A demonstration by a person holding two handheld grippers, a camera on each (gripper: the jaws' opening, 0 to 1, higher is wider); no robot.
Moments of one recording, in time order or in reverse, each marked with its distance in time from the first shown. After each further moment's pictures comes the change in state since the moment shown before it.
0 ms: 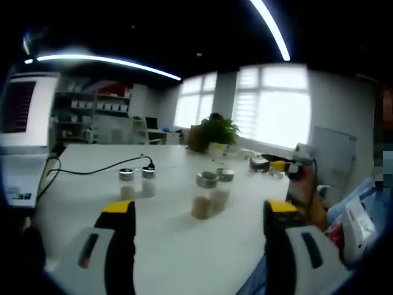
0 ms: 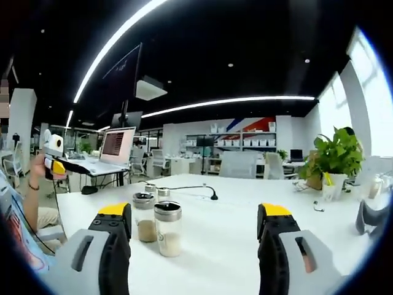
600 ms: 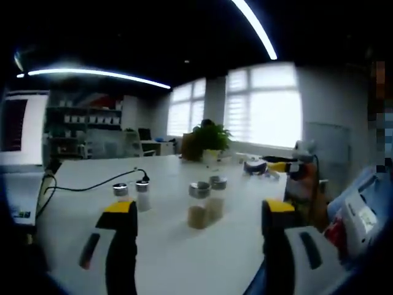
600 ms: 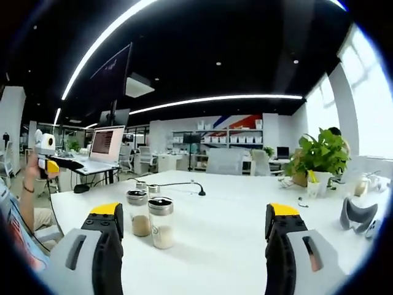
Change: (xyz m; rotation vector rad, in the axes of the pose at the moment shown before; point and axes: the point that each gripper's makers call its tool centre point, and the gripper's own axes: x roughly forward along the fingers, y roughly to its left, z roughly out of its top) left arm 0.005 -0.015 0.022 0.072 -0.109 -0.046; right arm -0.020 -0.003 -0.001 -0.037 0.051 -0.076
